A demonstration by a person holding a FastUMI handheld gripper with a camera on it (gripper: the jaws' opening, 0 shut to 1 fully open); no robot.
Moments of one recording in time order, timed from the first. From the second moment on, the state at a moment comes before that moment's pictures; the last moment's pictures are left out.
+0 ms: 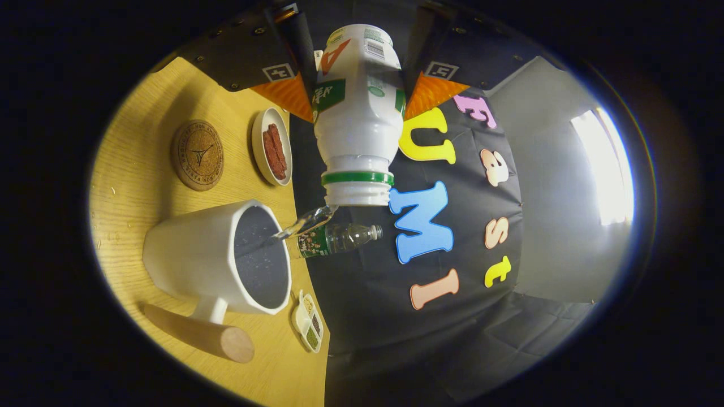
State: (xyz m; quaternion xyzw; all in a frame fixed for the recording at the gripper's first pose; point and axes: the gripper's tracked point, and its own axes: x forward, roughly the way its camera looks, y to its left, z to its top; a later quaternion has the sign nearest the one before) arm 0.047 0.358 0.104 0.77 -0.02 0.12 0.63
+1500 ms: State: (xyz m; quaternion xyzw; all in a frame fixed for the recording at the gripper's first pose) arm 0.053 0.346 0.095 0.79 -0.03 0.12 0.60
